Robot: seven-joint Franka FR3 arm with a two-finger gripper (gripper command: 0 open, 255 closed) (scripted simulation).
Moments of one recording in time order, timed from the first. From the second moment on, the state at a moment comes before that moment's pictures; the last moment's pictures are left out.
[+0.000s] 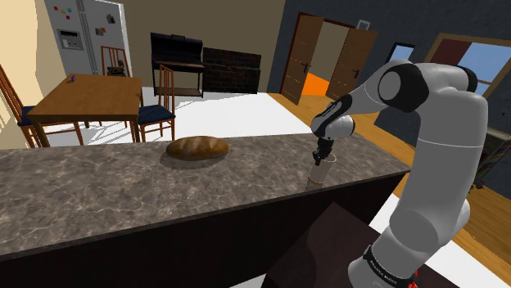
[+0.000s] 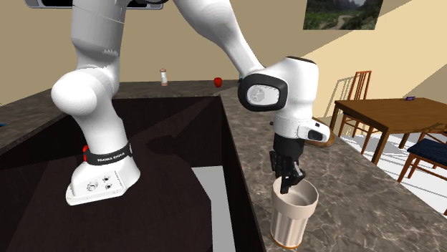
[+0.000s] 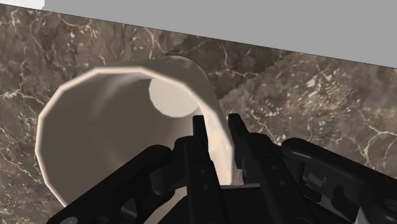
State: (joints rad) arm -0.27 0.35 -0.41 -2.19 0.07 2.51 -0.52
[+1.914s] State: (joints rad) arm -0.23 0.14 -0.46 -2.13 -0.05 2.25 -0.45
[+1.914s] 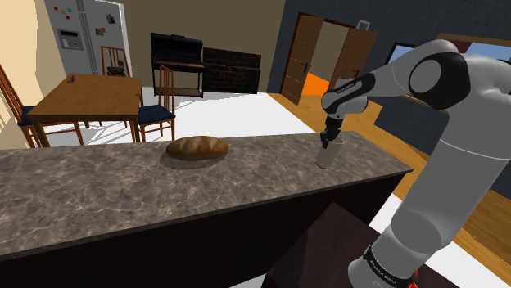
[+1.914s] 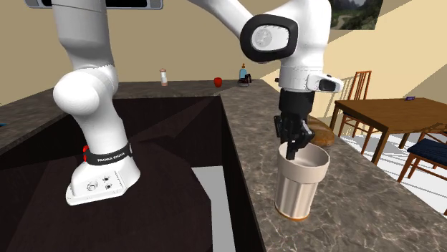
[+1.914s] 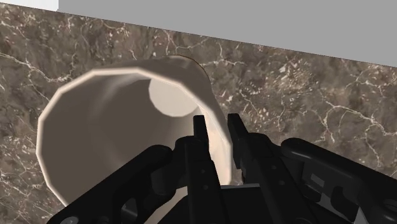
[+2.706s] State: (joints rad) arm -0.22 0.05 -0.46 -2.05 -0.08 2.09 -0.44
